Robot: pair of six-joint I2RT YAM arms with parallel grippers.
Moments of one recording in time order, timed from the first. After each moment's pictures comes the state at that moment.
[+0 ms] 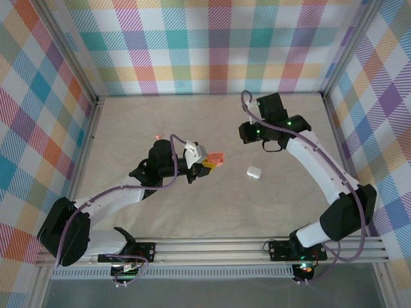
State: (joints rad) left arm -0.64 1.28 0.71 0.29 0.62 0.19; right arm 0.45 1.45 1.42 -0.79 -0.19 0.15
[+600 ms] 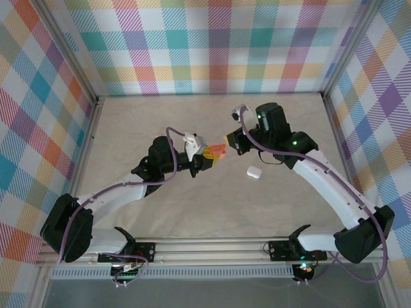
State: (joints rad) left arm -0.64 1.31 0.75 0.39 0.60 0.02; right arm 0.60 1.27 1.31 -0.63 -0.29 0.04
